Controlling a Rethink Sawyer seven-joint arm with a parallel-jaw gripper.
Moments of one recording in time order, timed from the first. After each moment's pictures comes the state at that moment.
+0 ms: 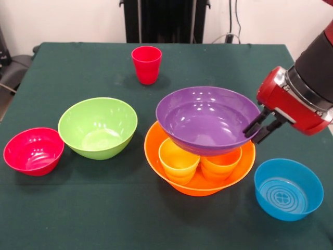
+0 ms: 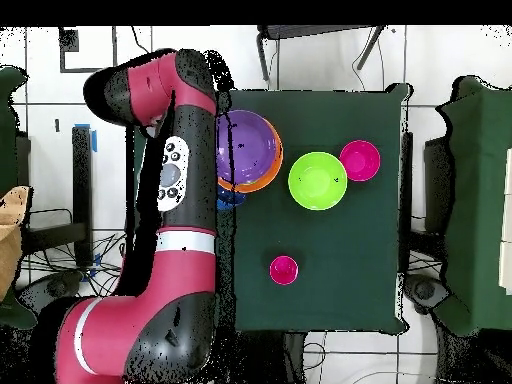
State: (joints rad) arm 0.17 -0.03 -0.39 0.44 -0.06 1.30 2.35
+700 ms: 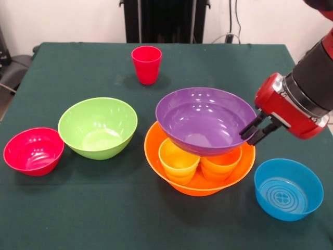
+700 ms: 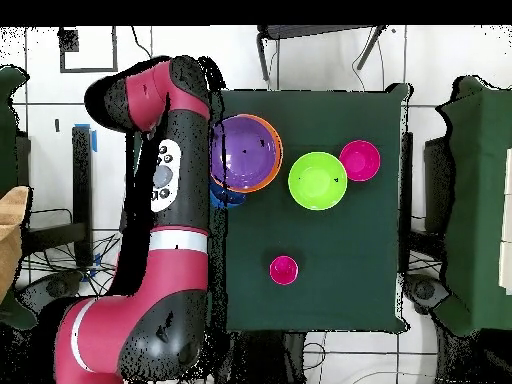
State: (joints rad) arm 0.18 0.00 -0.42 0.44 -0.06 1.30 2.35
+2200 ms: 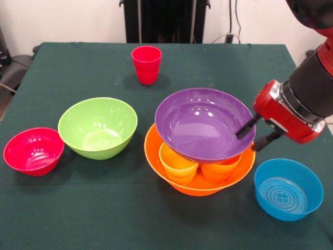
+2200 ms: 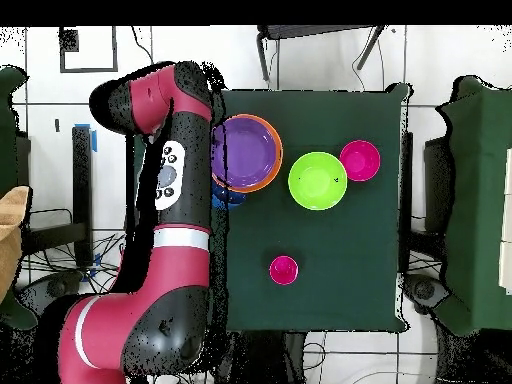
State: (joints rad) arm 0.18 0.03 -0.42 0.44 -0.03 1.30 2.35
